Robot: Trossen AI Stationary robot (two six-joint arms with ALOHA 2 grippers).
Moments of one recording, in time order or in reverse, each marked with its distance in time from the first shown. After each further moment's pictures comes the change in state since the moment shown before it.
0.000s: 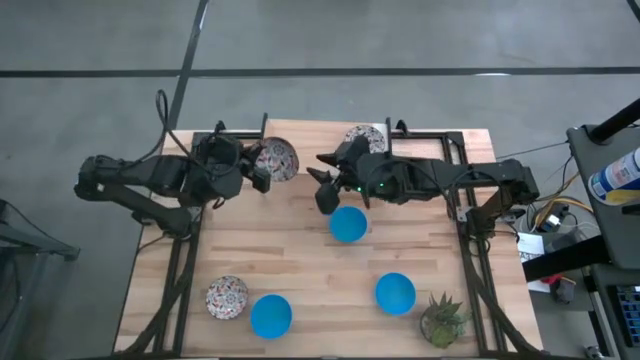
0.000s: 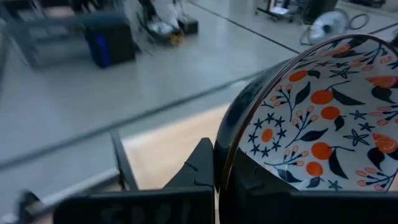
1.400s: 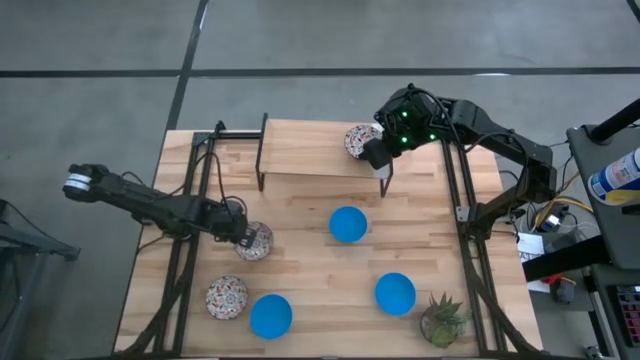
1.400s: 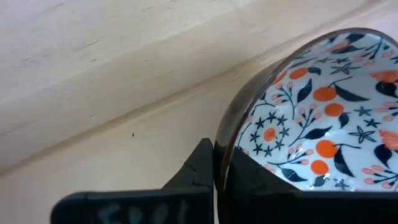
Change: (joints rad) left arm -0.014 -0.177 -0.965 0.246 0.958 -0.663; right arm -0.437 -0.168 0.001 -0.651 -0.733 0.272
